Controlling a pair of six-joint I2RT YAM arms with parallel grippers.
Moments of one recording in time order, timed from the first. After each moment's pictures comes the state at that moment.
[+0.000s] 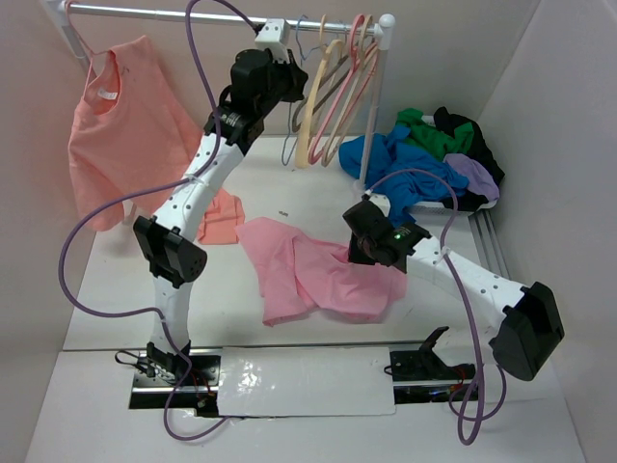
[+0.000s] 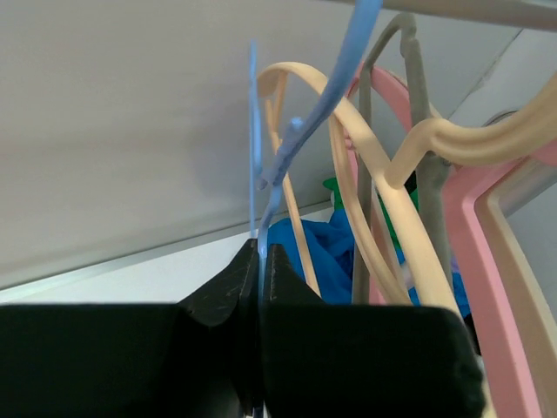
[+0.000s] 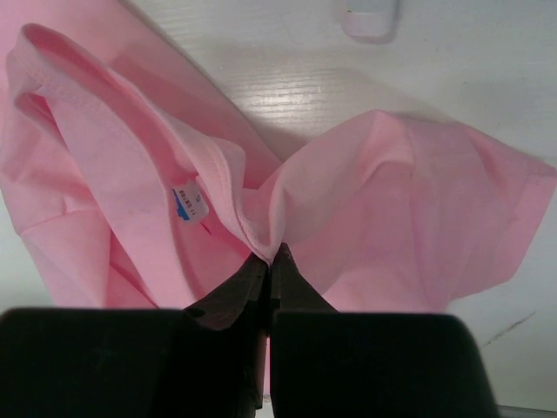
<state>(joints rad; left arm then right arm) -0.45 2.08 2.39 -0.33 -0.03 -0.26 0.71 1.27 0.98 -0.68 0.29 0.74</state>
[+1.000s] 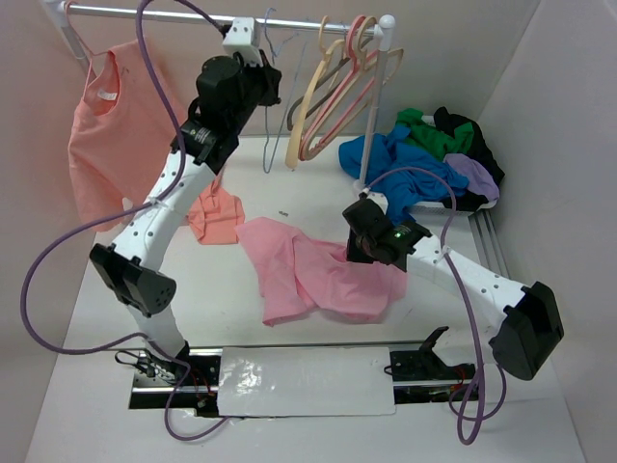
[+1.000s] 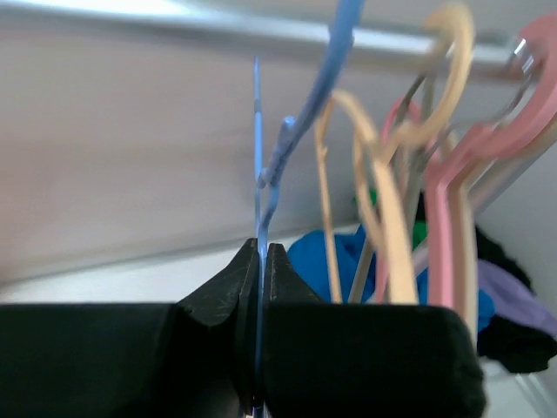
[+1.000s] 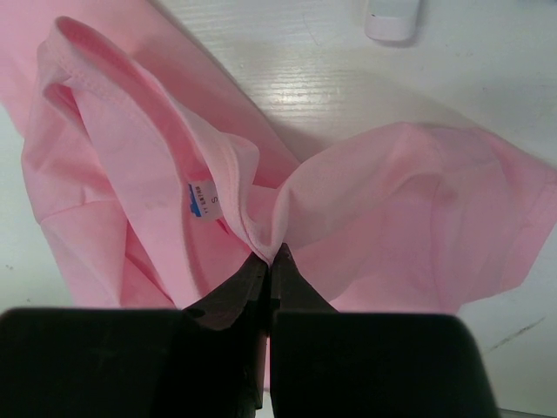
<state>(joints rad) -0.47 1.78 2.11 -0.26 -0.15 -0.22 0.71 1.27 1.00 -0.68 0.26 0.72</state>
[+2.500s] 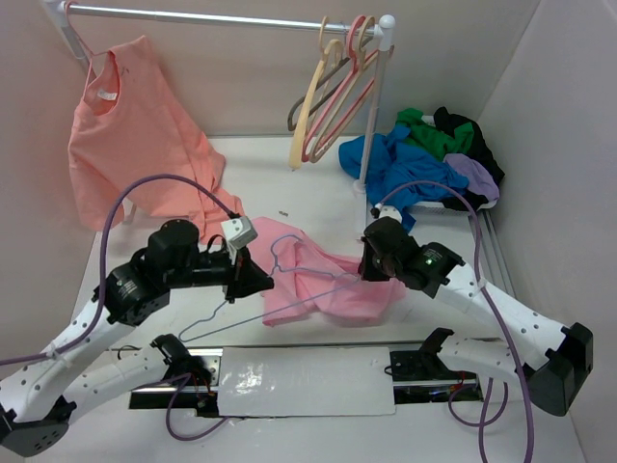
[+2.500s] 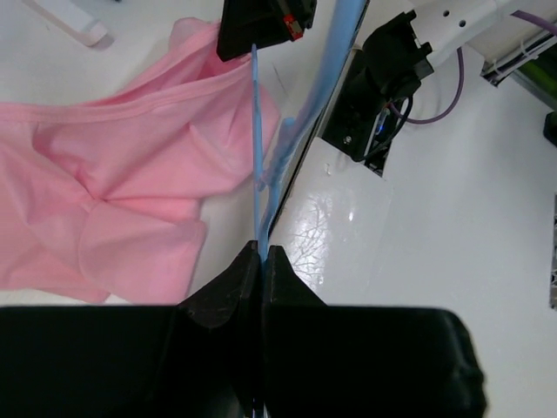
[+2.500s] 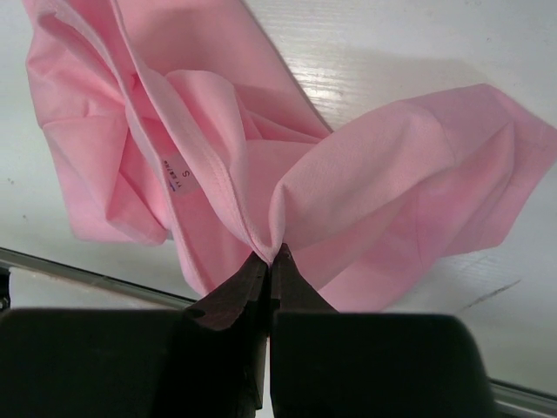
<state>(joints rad) -0.73 0.76 0.97 -0.62 0.51 -0.18 0.75 1.01 0.88 -0.75 0.19 0.66</state>
